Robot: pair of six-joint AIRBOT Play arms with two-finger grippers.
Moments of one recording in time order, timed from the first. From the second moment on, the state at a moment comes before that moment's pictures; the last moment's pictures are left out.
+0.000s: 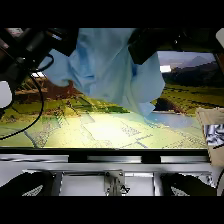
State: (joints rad) left arm -0.54 -1.04 1.33 0.98 -0.05 -0.85; right arm 0.47 -1.29 2.00 -1.38 1.22 1.17
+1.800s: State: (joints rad) left arm -0.52 -0.87 1.33 0.97 -0.37 -0.91; right arm -0.97 -1.20 2.00 -1.72 0.89 1.67
